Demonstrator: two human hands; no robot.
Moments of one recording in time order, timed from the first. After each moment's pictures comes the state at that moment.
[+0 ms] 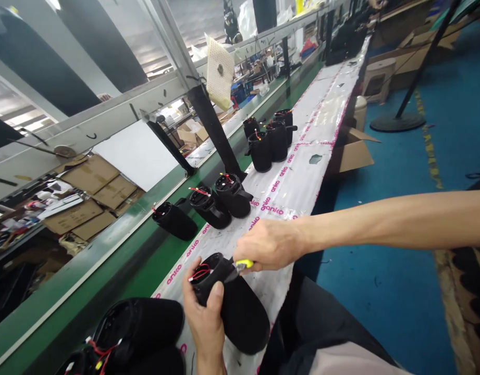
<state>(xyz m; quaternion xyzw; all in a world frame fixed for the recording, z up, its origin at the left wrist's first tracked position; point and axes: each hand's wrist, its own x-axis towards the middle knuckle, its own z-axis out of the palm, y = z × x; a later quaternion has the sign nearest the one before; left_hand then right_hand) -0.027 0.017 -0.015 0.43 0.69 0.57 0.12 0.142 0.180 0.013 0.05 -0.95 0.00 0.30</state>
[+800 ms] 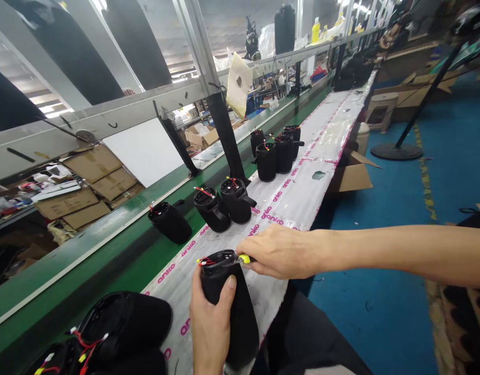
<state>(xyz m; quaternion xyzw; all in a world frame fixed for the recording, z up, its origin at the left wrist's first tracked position) -0.008 0.018 -0.010 0.37 0.77 0.48 0.19 0.162 0.160 0.035 -0.10 -0.98 0.07 0.13</state>
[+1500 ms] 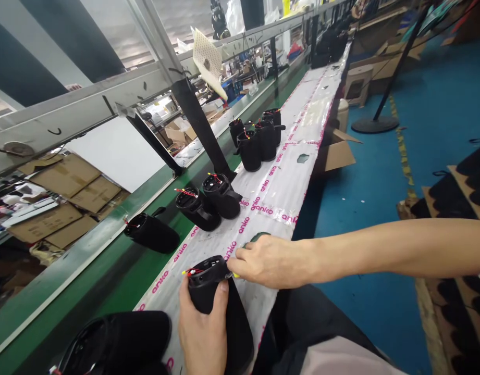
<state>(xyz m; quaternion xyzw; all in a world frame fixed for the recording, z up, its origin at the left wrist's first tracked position) -0.004 0.015 0.006 0.36 0.85 0.37 0.14 0.155 0.141 0.000 -0.09 -0.98 -0.05 0.15</state>
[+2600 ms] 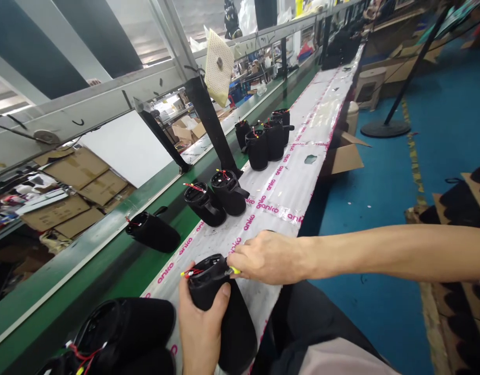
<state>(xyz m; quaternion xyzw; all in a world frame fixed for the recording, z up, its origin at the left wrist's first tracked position) -0.019 0.004 0.004 0.37 0.78 0.47 0.19 0.141 0.138 0.001 -0.09 -0.98 -0.05 0.19</state>
